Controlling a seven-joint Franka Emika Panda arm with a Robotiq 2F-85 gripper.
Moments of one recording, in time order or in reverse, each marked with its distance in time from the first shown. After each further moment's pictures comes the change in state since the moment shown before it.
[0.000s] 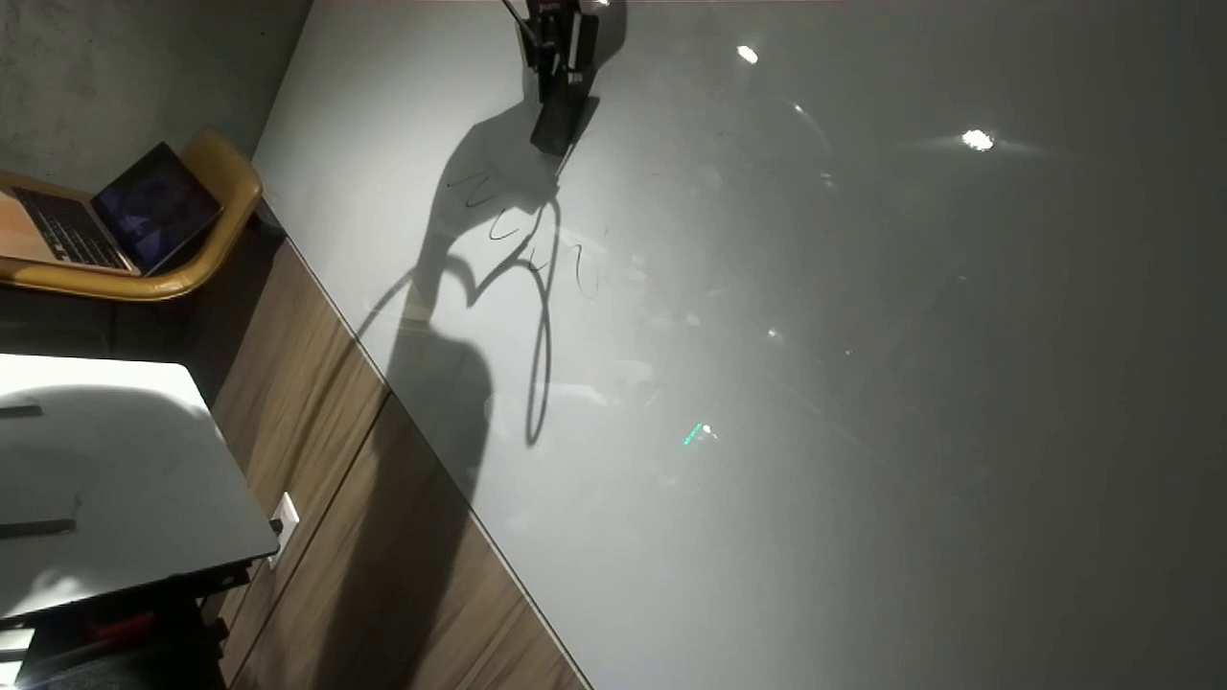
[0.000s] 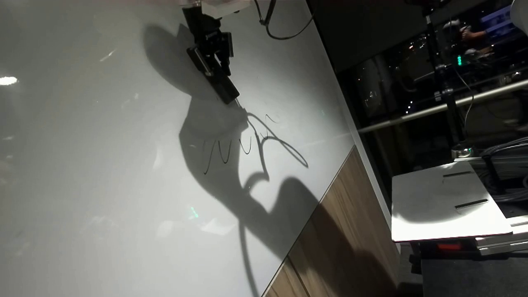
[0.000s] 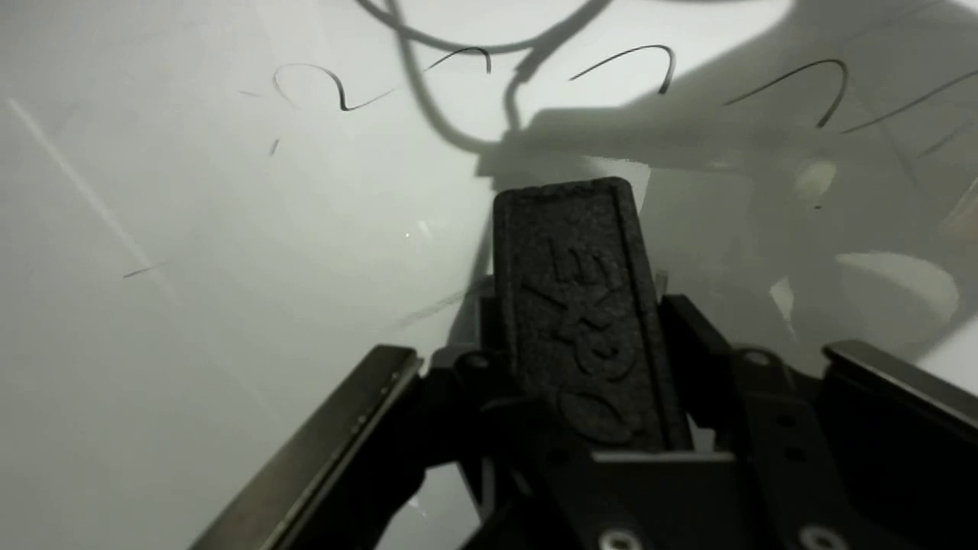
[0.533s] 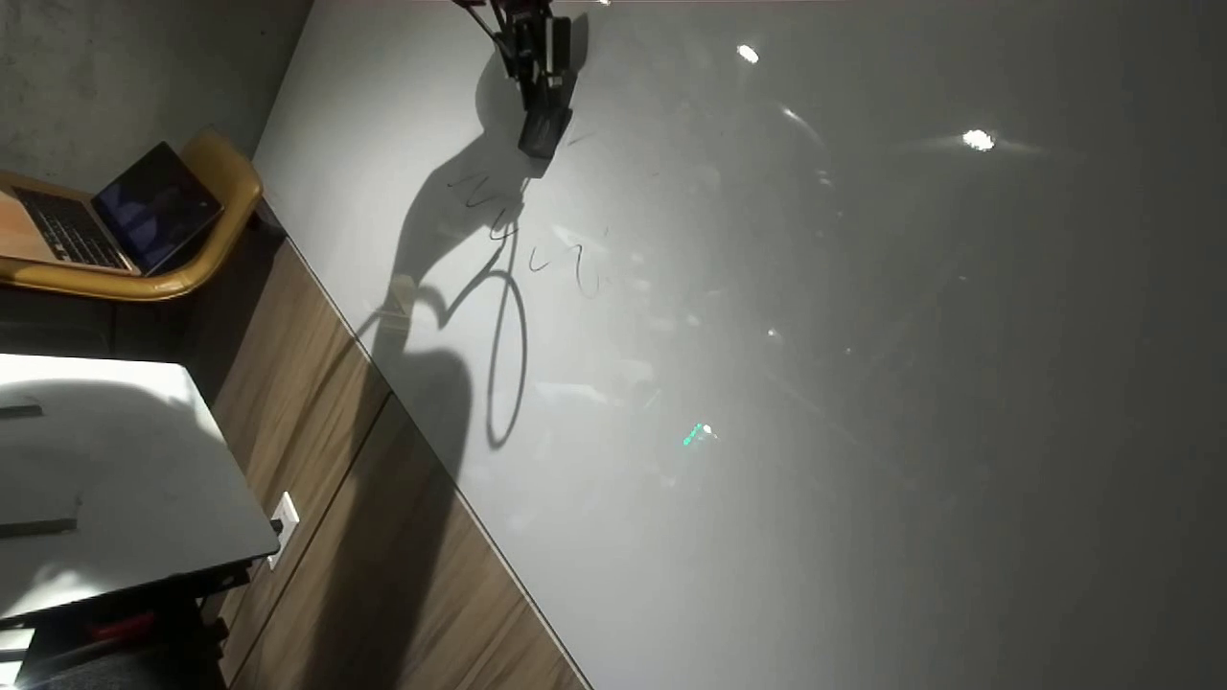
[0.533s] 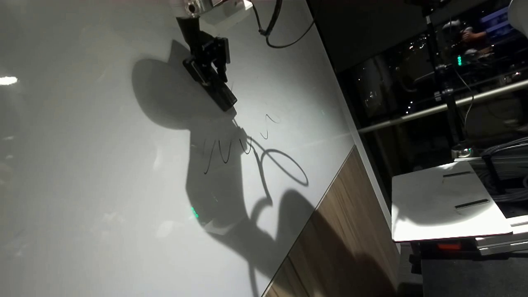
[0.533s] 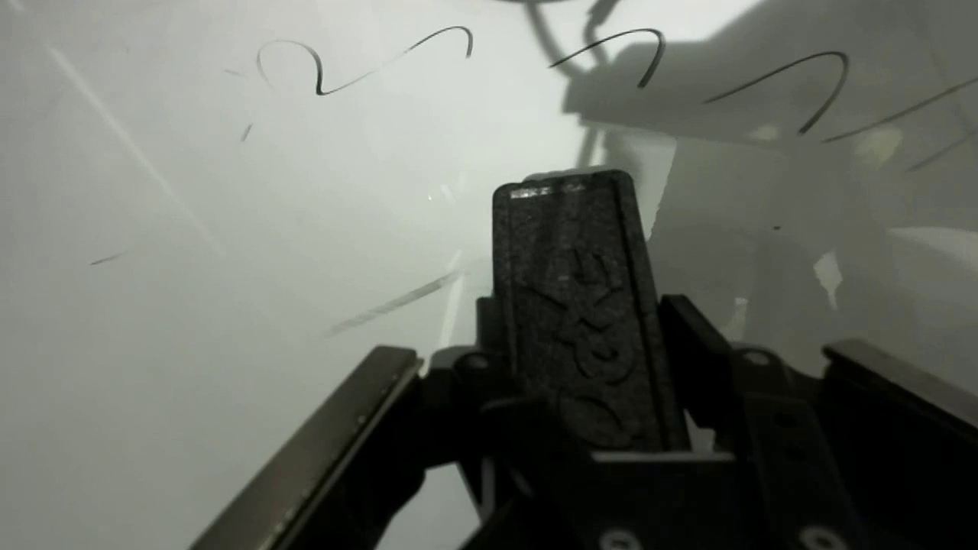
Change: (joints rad) arm 0.045 -0.002 0.031 -0.079 -0.176 0.047 0.157
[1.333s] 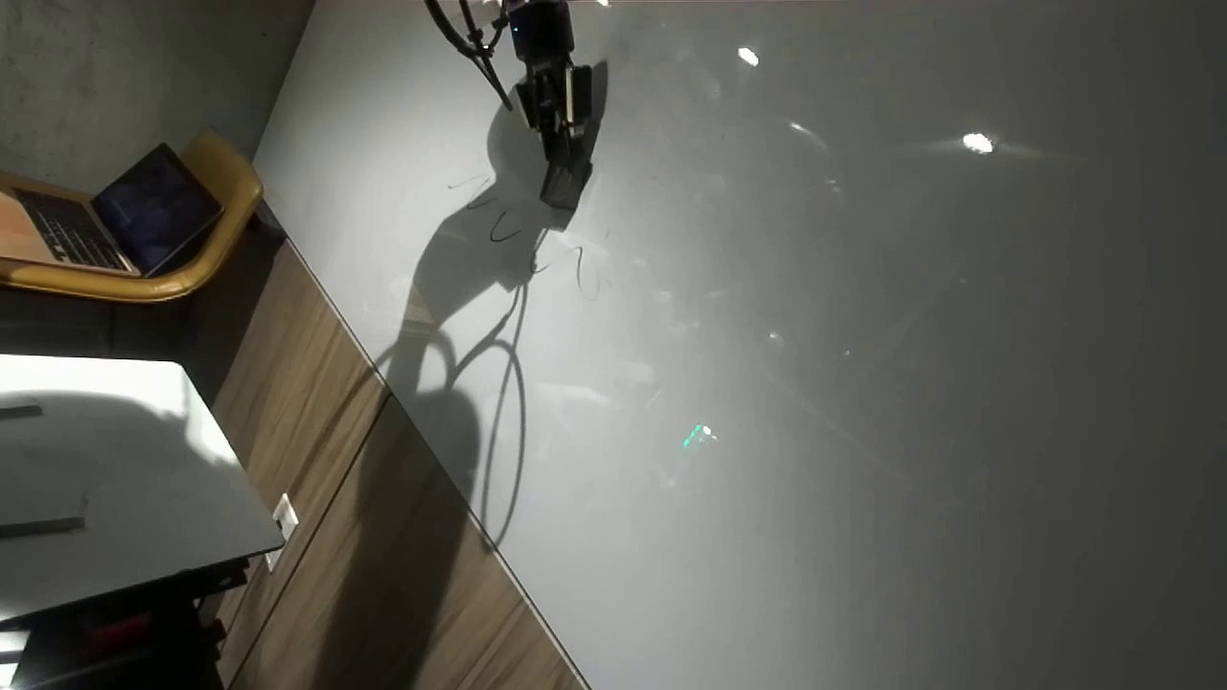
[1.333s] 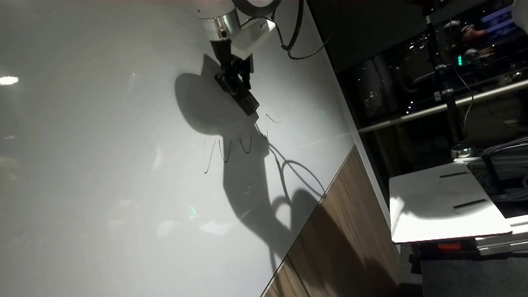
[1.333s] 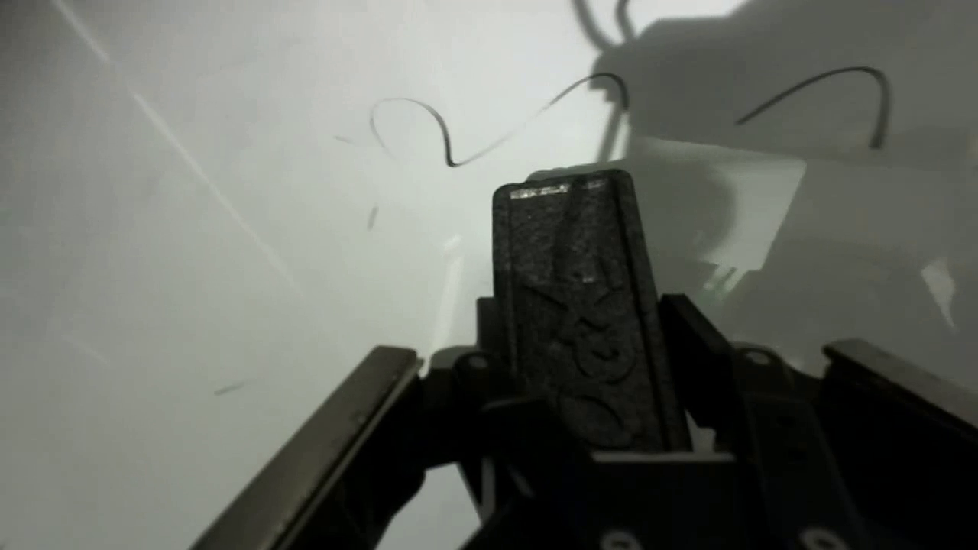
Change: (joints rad) arm -0.084 -0.065 -0.062 -0.187 -0.054 0.125 0.047
